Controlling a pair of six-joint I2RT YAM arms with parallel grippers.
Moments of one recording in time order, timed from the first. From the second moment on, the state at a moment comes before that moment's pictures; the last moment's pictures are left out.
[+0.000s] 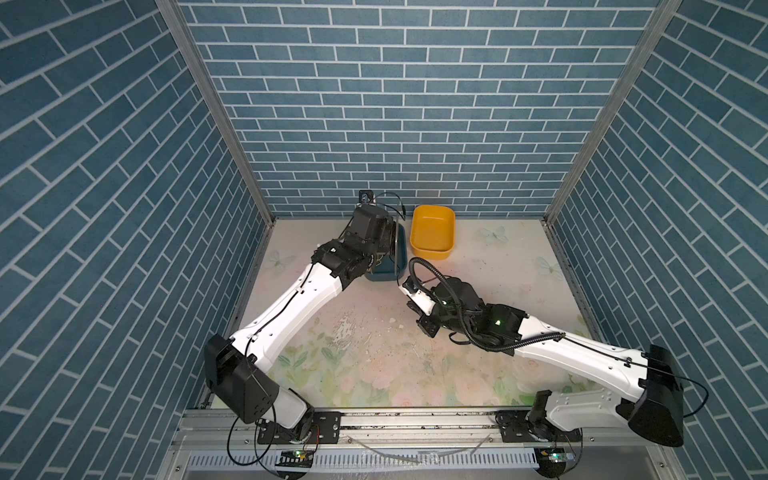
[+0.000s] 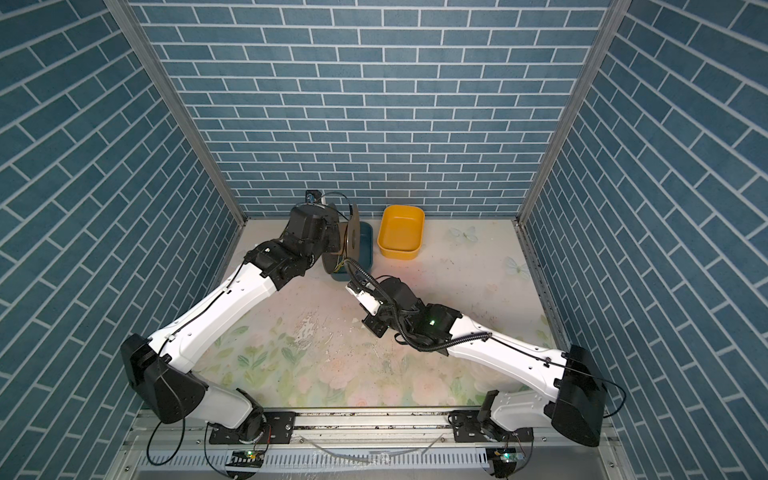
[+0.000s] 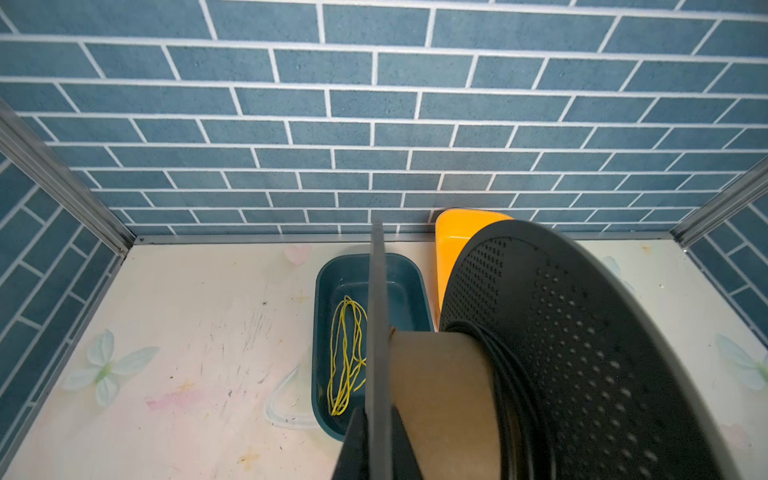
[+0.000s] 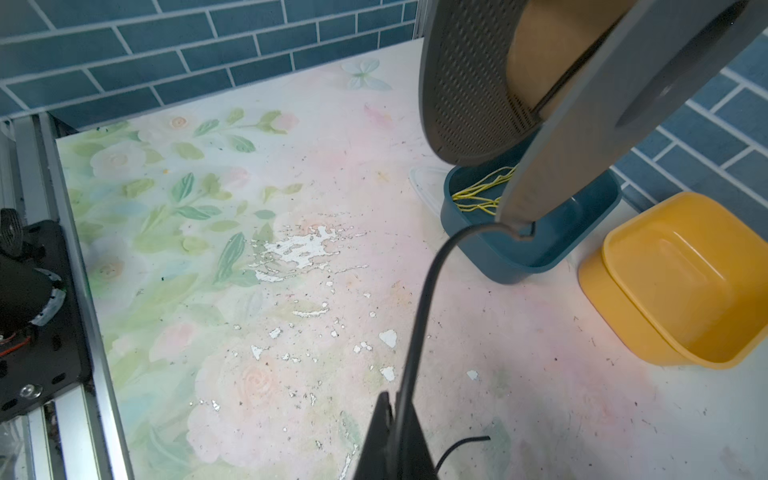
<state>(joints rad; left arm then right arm) -0.63 1.51 1.52 -0.55 -0.46 -0.31 1.07 1.26 1.02 -0.31 0.08 -0.08</state>
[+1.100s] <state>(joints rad) -0.74 1.61 1.61 -0.84 -0.40 -0.17 0.92 1.16 1.17 -0.43 0.27 -0.05</state>
